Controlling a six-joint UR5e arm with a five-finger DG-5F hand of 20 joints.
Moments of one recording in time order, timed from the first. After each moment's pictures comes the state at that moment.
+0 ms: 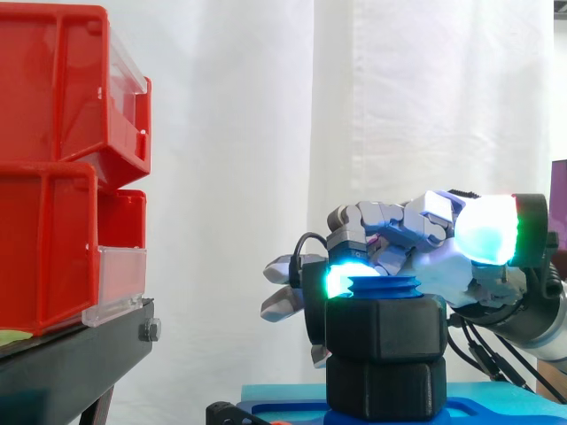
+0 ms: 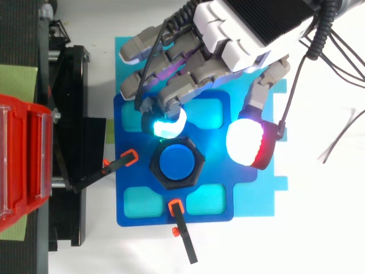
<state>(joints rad) -0.15 -2.49 -1.12 -2.14 -2.32 -0.89</state>
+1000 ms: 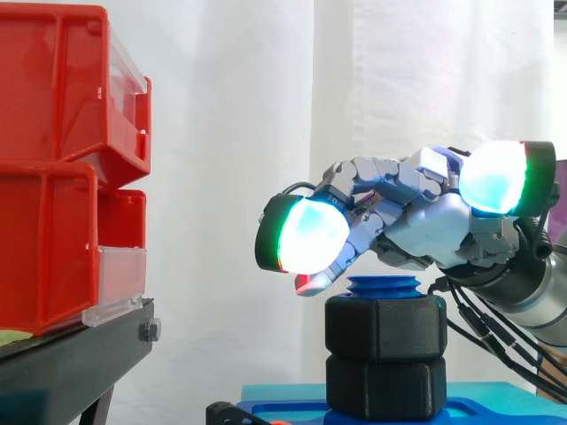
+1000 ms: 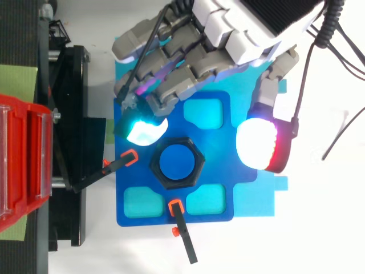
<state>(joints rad) -0.15 -2.49 -1.05 -2.15 -2.38 -0.85</state>
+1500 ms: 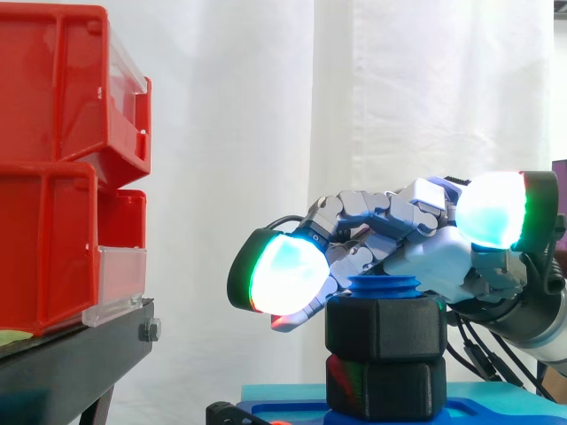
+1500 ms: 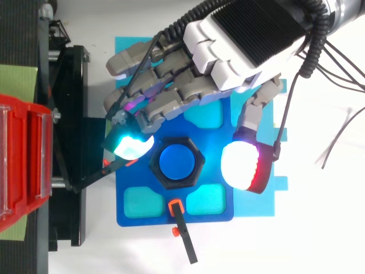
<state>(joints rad) -0.11 -2.49 -1.12 -2.14 -2.28 -0.89</state>
